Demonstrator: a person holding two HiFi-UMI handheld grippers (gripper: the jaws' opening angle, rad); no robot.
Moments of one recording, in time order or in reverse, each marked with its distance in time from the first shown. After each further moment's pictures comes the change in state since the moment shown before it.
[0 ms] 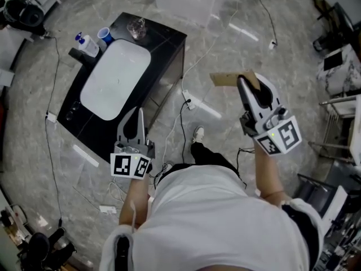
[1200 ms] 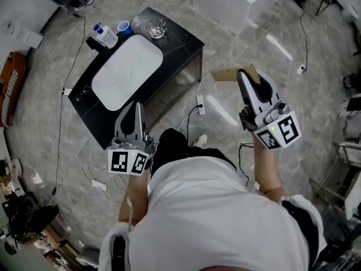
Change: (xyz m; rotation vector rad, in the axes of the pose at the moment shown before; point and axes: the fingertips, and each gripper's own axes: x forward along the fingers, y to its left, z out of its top) left arm 0.061 -0.031 0.025 0.099 -0.017 0.265; right arm 0.057 -0.109 -0.014 0.159 -0.052 0.224
